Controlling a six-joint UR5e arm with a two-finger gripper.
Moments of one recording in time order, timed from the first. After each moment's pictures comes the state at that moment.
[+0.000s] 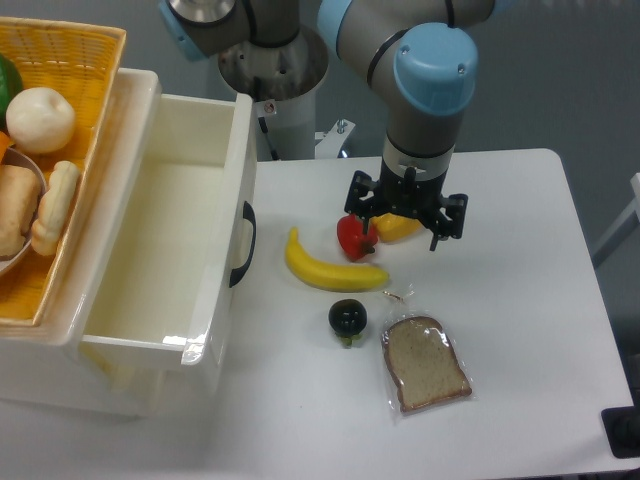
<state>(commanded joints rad) 2.60 -1.78 -1.54 -1.32 1.54 0.87</state>
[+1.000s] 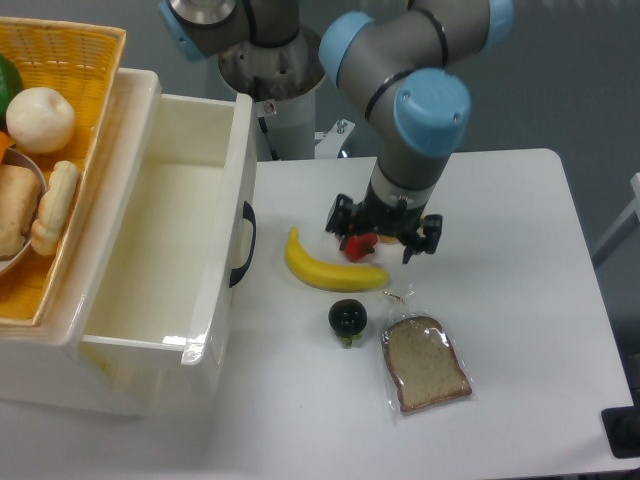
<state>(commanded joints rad) 2.54 -1.89 -1.62 -1.25 1.42 0.56</state>
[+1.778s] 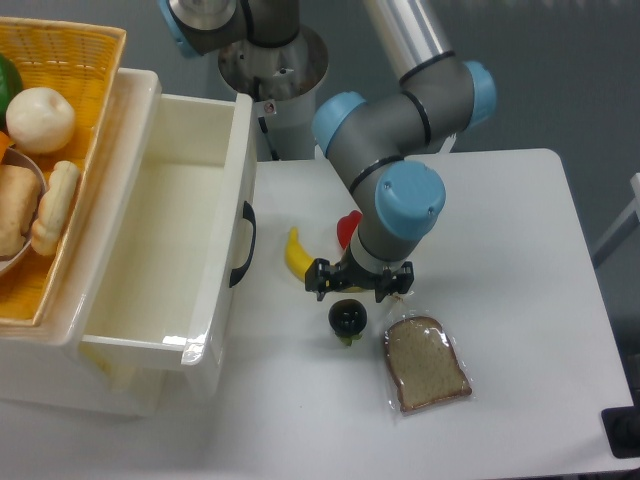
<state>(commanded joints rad) 2.51 -2.03 -1.60 -1.20 1.42 0.46</state>
